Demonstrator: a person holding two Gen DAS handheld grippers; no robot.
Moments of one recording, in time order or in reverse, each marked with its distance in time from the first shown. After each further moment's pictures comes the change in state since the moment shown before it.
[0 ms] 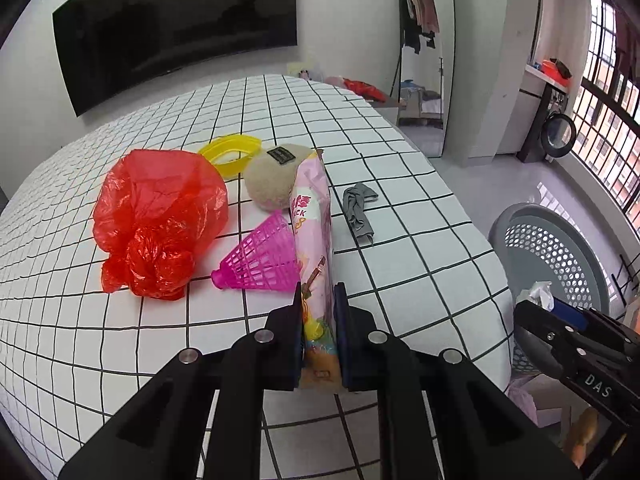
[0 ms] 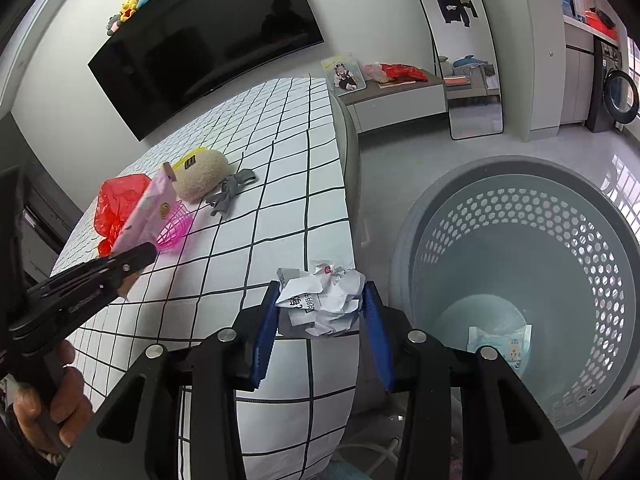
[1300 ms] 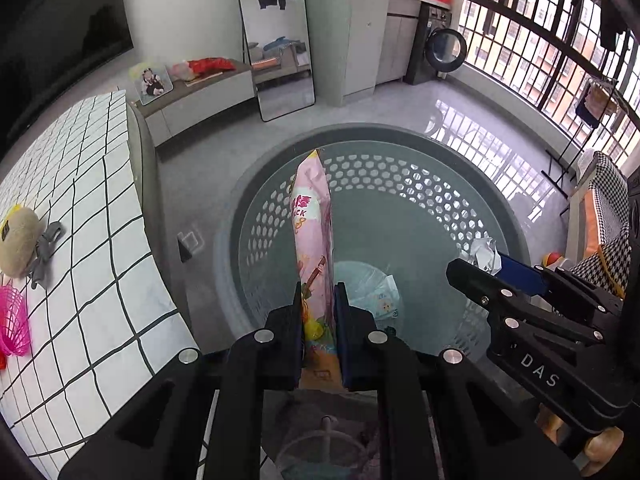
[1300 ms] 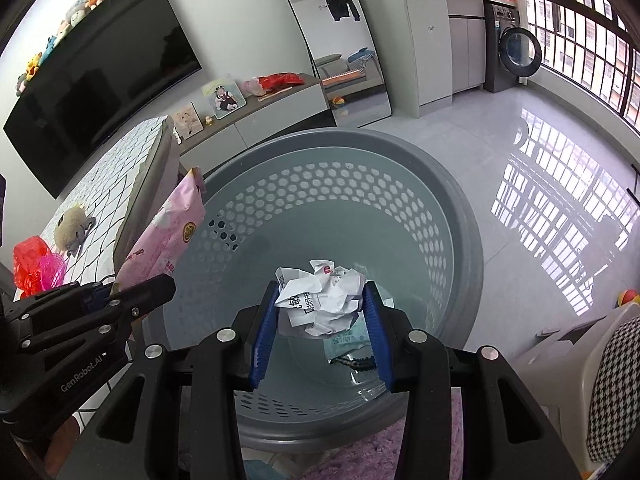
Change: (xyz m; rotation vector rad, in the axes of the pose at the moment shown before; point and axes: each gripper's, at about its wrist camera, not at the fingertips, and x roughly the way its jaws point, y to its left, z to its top) left arm 0.052 -0.220 -0.015 0.332 0.147 -0.292; right arm -0.051 -0.164 -0.034 0.235 -0.047 -0.267
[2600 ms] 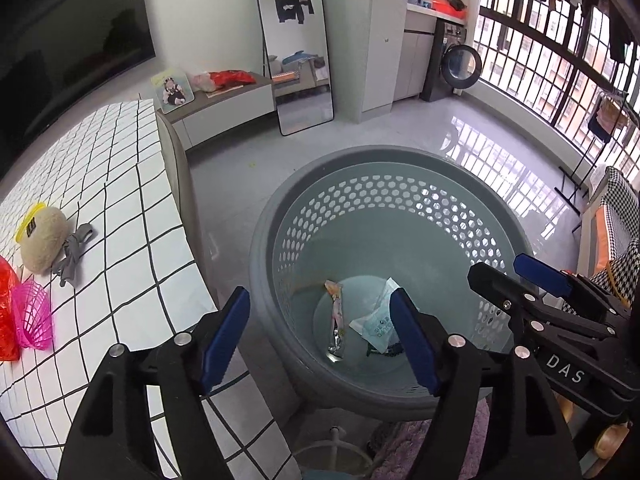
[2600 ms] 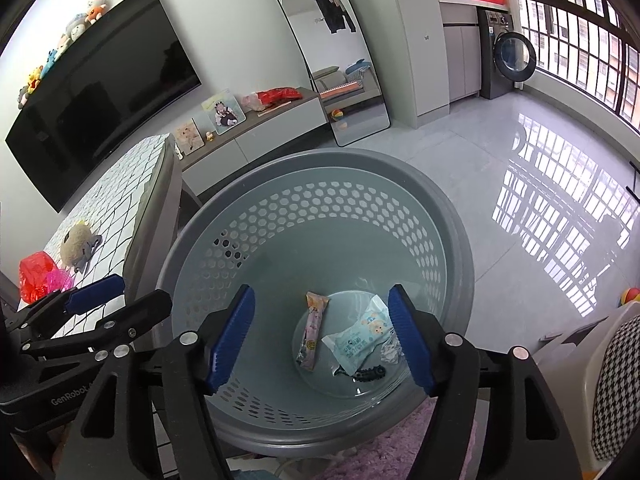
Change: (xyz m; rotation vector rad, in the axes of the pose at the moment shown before) left arm -0.020 0.015 0.000 -0.034 -0.064 0.058; right arm -0.011 0.001 0.004 0.023 -0.066 0.007
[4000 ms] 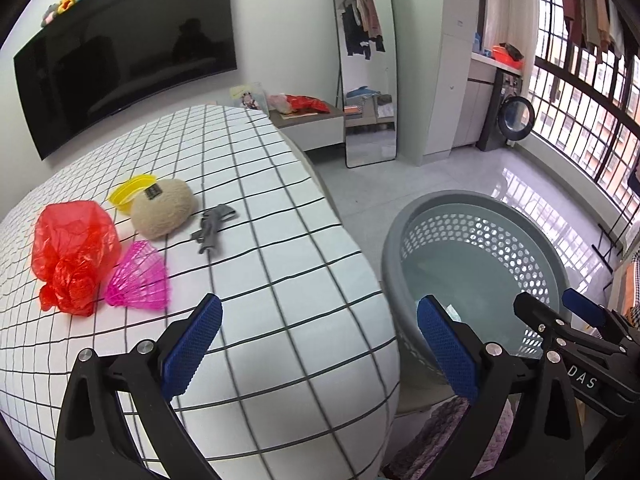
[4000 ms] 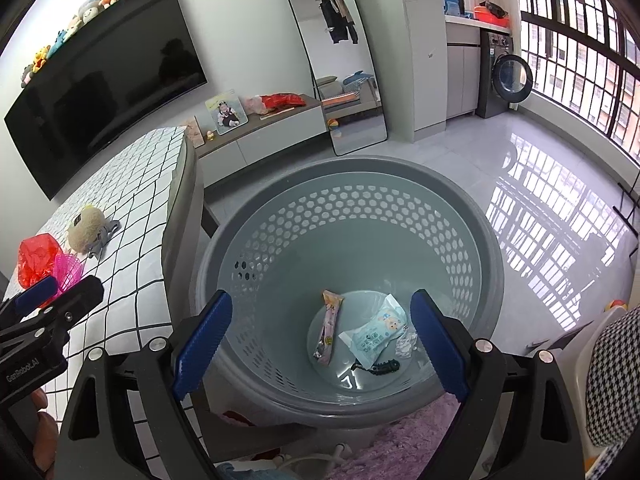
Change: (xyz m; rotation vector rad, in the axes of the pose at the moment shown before) left arm -0.065 0.083 -0.033 -0.166 -0.129 0.163; right arm -0.020 0.068 -0.017 -0.059 -0.037 -0.077
